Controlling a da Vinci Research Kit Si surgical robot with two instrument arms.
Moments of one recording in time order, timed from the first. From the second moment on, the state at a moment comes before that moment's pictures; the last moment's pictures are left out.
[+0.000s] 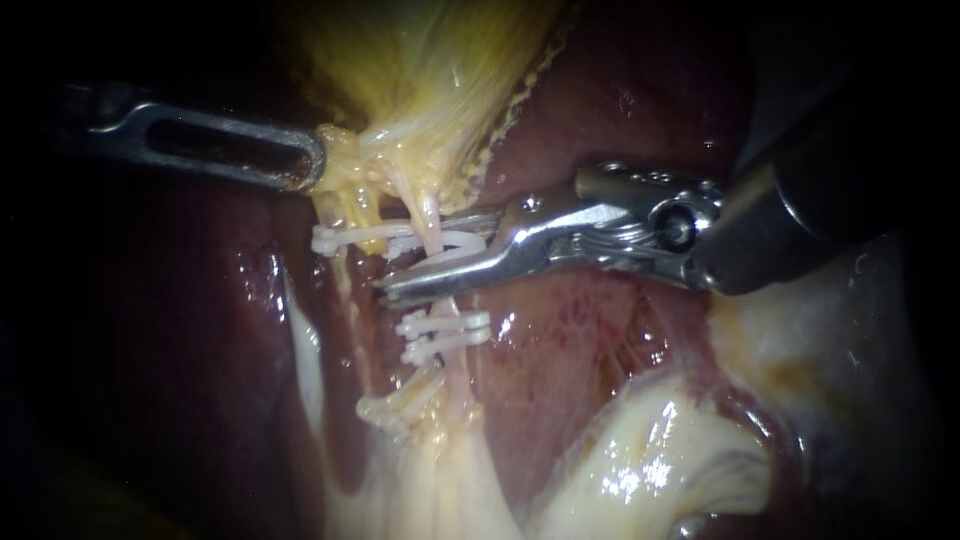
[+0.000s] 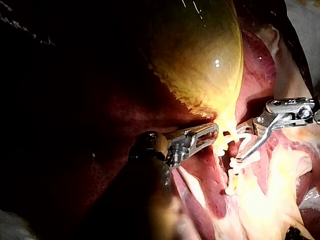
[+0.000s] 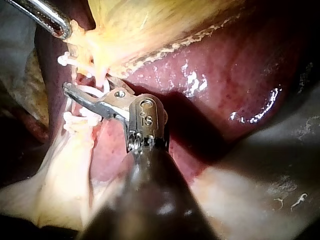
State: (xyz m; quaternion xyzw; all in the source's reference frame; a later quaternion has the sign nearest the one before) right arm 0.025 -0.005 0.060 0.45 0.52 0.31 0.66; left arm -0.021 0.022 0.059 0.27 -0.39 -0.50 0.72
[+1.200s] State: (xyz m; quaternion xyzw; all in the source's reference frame) right arm 0.025 -0.003 0.056 0.50 0.55 0.30 0.60; left arm -0.021 0.022 0.059 0.27 -0.39 -0.50 0.72
